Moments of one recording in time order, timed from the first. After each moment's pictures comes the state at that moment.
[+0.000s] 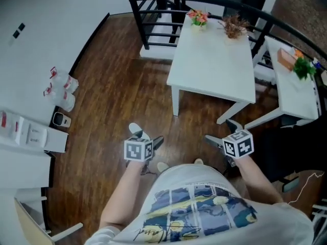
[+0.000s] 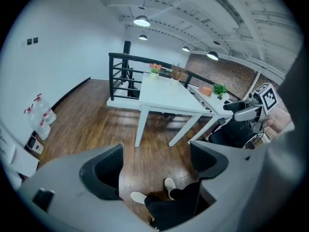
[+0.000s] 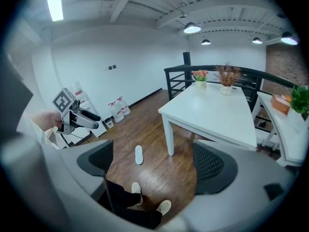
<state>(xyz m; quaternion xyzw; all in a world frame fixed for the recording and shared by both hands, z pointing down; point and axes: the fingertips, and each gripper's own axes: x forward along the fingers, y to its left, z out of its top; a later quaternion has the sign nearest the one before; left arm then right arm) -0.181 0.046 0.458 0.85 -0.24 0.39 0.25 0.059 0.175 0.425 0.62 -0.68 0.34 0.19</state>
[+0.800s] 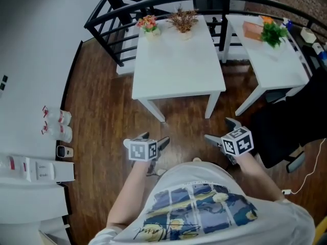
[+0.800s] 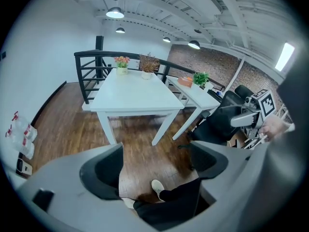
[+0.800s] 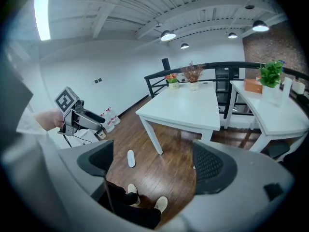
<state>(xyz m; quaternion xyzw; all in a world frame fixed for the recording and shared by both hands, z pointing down) 0.068 0.149 0.464 0.86 -0.15 0.43 0.22 0.253 0.306 0.451 0.67 -0.64 0.36 0.12</state>
